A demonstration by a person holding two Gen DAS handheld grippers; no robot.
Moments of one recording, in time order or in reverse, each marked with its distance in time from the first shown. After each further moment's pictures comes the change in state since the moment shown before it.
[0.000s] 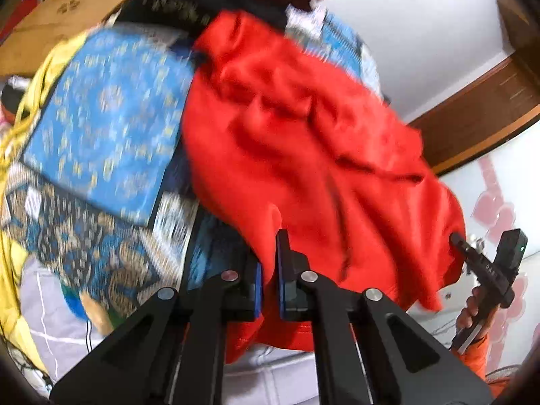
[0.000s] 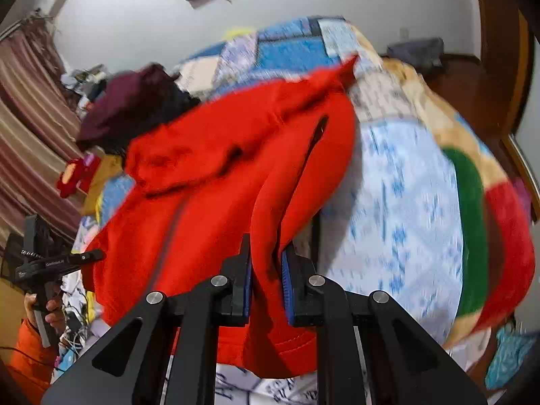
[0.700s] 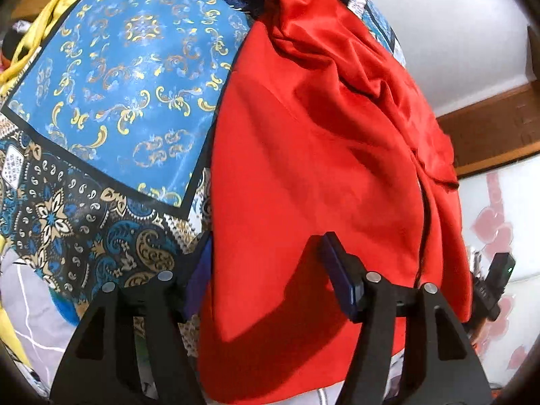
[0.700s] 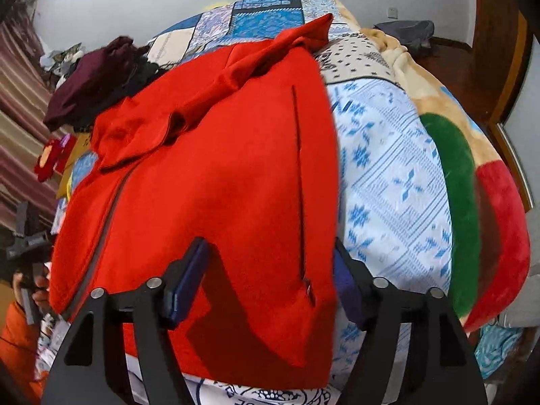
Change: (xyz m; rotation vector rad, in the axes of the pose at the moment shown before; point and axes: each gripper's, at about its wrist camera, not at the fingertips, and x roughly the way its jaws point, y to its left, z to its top) left arm 0.041 0.078 -0.010 -0.097 0.123 0.012; right arm 0.026 -0.033 -0.022 -0.007 0.133 -0.105
